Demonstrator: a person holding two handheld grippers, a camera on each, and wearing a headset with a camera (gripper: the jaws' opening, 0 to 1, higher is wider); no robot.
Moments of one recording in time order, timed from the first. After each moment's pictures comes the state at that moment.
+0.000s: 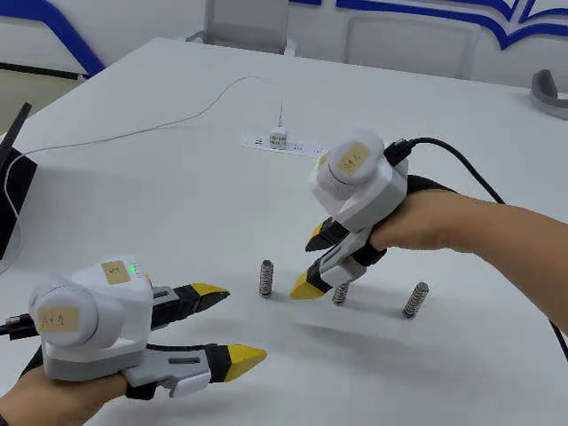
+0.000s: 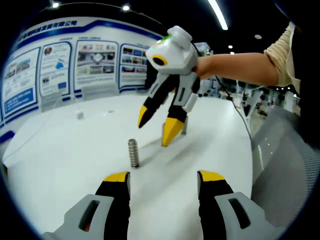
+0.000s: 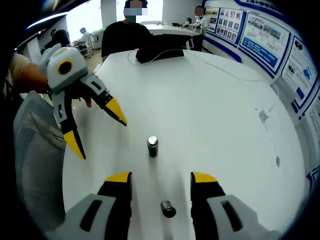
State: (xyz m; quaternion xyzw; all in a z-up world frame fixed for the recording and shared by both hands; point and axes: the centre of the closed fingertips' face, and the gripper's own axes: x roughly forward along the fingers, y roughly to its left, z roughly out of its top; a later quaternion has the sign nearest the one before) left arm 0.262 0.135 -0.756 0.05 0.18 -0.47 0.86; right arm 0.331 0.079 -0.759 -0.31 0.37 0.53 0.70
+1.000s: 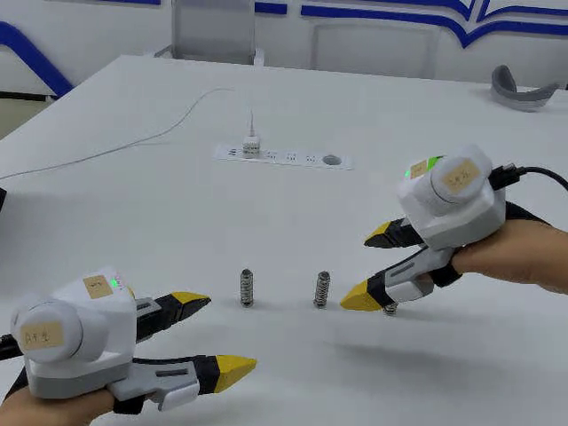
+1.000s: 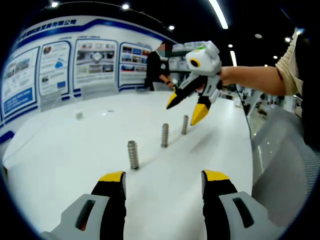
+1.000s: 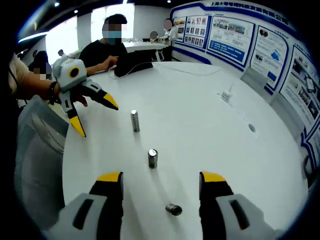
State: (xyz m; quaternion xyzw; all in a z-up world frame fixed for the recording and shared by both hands) left arm 0.265 0.131 -0.755 0.06 0.18 -0.47 0.86; right arm 0.319 -0.013 -0.738 -0.24 0.33 0.45 0.80
